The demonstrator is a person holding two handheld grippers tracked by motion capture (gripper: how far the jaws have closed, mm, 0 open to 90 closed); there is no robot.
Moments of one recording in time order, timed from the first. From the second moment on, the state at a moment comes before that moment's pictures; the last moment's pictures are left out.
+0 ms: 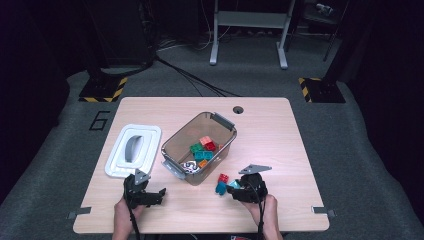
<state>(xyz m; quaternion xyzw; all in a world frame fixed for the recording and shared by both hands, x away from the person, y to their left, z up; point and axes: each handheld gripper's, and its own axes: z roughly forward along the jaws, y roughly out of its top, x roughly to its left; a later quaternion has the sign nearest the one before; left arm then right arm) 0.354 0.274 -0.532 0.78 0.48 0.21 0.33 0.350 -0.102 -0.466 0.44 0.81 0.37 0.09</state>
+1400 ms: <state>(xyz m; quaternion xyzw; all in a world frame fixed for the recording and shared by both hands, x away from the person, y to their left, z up) 0.355 0.275 -0.530 0.79 0.48 0.20 0.33 0.430 -0.112 -0.377 0.46 0.79 0.38 0.17</state>
